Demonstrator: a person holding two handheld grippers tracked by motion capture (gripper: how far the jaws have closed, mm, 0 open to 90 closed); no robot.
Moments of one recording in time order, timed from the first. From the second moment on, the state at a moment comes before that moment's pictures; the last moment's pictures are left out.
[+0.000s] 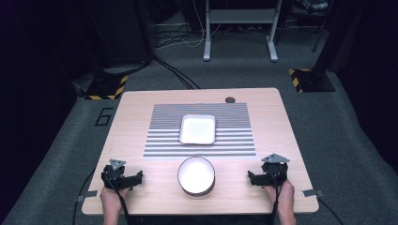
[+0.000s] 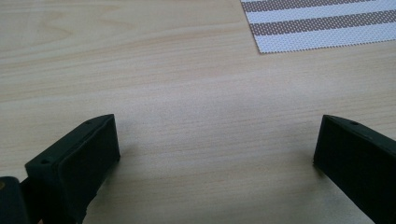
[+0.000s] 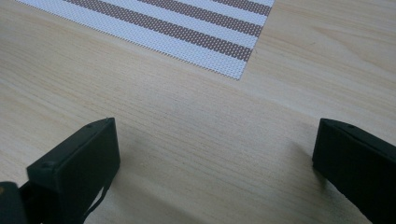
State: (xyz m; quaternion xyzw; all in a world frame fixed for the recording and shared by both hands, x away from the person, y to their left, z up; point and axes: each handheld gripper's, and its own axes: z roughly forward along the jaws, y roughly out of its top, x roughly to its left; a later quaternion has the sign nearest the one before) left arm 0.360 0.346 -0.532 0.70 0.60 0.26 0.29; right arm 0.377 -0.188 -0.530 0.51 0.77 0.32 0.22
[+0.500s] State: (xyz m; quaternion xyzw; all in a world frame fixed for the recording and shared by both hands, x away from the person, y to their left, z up) left arm 0.357 0.339 -0.525 0.71 0.59 0.26 0.27; right arm 0.374 -0.188 -0.523 0.51 0.77 0.32 0.21
